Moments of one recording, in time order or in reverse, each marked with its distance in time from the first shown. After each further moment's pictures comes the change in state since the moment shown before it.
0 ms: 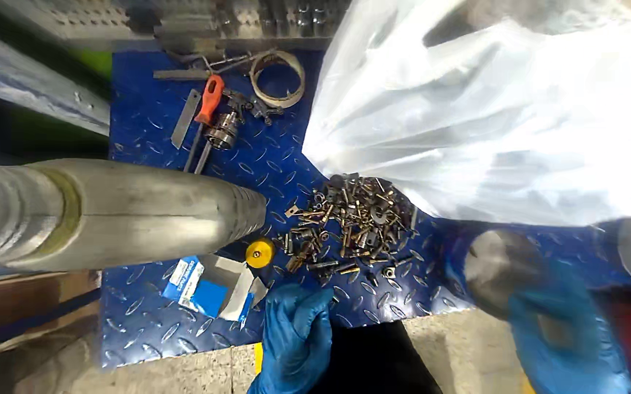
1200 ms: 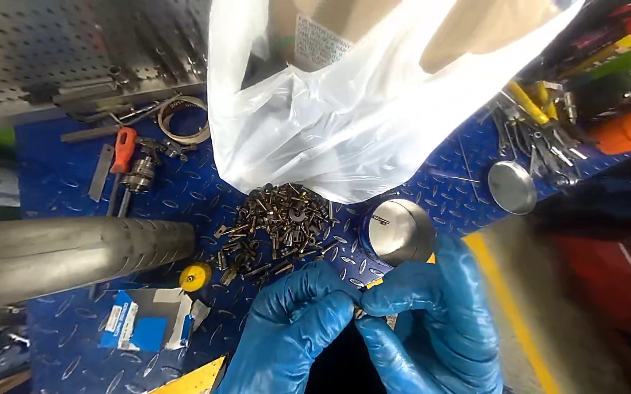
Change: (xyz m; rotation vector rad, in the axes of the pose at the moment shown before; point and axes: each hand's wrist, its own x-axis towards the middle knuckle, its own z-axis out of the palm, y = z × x) left_hand 0.100 0.147 -0.015 -1.375 -0.541 -0.564; right_hand 0.003 -0.125 -0.028 0.819 0.127 -0.295
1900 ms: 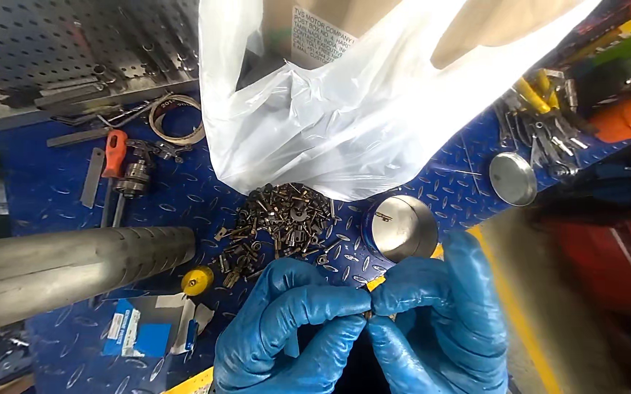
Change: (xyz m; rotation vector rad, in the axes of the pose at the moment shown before) left_hand 0.004 0.011 -0.010 0.716 0.011 0.443; right_hand 0.007 -0.001 0.008 0.034 0.017 0.002
